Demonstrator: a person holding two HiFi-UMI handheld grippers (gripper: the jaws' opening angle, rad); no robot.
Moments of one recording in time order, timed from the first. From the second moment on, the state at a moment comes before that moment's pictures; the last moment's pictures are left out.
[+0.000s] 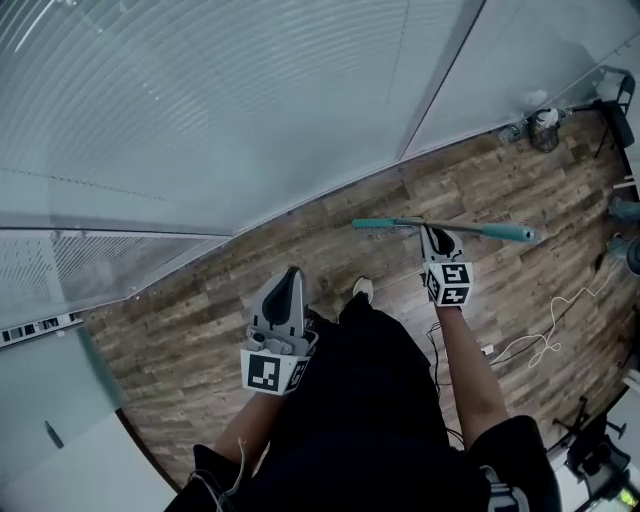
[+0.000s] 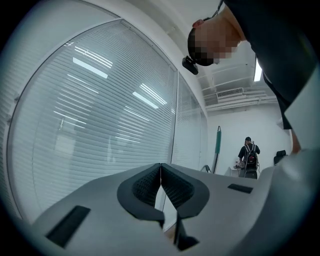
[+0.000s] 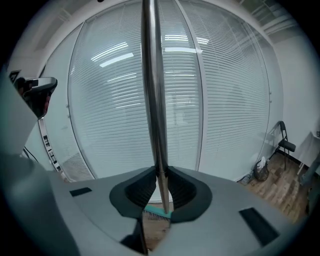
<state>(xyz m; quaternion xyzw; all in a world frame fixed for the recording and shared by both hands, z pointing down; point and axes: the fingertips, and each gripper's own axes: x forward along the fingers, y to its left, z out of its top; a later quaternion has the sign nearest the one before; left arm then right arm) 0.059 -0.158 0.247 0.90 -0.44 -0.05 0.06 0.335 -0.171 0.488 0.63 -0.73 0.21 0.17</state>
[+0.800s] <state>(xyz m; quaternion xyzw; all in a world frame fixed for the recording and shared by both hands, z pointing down) 0.175 -0.267 0.277 0.94 -0.33 -0.03 0.08 0.398 -0.216 0.515 0.68 -0.67 0.24 0.18</state>
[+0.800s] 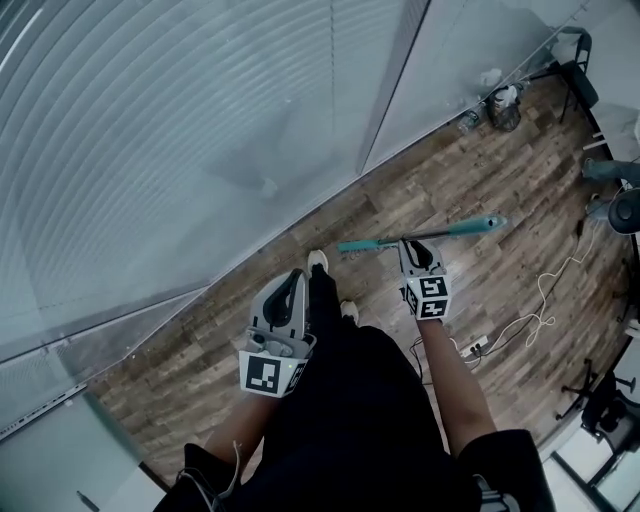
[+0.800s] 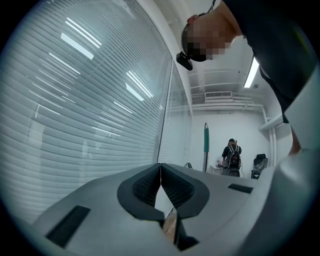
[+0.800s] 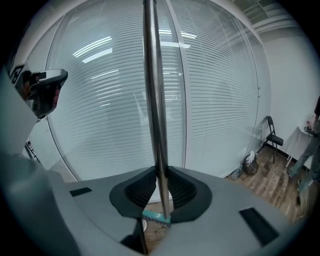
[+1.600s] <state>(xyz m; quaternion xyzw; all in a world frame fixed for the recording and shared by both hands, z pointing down) 0.198 -0.284 0.385 0.95 -0.29 -0.04 0.10 0.406 -0.262 0.734 0.64 -0.66 0.30 0.25</state>
